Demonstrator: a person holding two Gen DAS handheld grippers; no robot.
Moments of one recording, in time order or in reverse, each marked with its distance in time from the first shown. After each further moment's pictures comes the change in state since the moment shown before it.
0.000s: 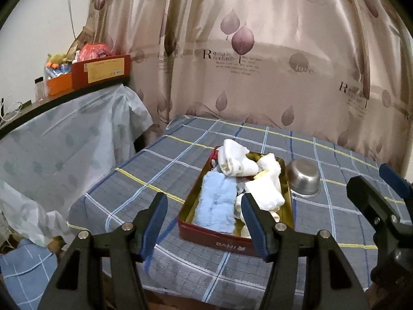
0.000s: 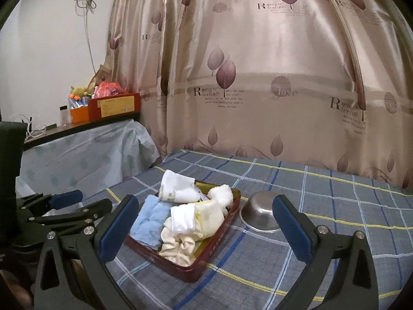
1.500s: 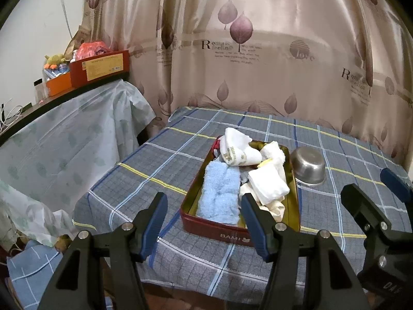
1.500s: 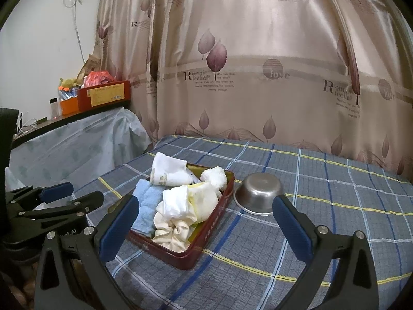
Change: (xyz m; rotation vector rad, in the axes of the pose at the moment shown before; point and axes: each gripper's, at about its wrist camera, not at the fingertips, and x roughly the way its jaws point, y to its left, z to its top) left arm 0.007 -0.008 -0.004 0.040 0.053 0.030; right arm 0.008 -0.003 -0.014 0.027 0.074 -0.045
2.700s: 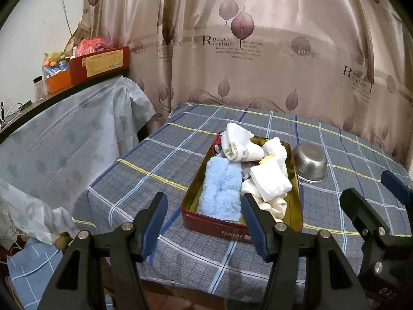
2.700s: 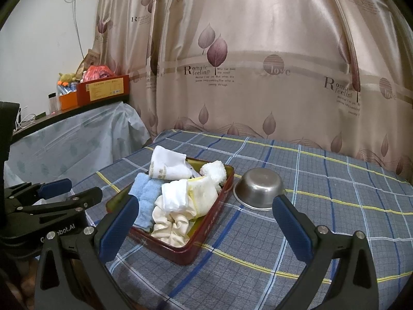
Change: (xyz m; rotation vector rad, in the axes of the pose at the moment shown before) left arm 0.002 0.001 -0.005 -0.012 0.019 0.006; right arm 0.003 0.001 -0.005 -0.011 0.029 -0.004
